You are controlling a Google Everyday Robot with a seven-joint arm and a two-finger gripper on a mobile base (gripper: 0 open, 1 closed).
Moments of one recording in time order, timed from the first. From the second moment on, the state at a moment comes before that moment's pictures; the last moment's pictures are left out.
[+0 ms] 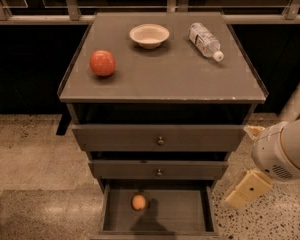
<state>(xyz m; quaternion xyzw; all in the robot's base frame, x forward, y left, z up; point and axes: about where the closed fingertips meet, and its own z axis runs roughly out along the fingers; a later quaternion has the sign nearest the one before) 0.384 -0.201 0.805 -0.49 0.84 0.06 0.23</state>
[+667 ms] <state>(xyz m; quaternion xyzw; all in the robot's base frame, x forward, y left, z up) 0.351 -0.162 0.669 -0.44 0.84 0.17 0.25</state>
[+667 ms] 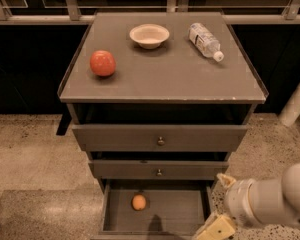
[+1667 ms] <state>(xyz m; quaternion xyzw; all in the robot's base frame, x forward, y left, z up) 0.363 -0.130 0.584 -0.41 0.85 0.20 0.28</state>
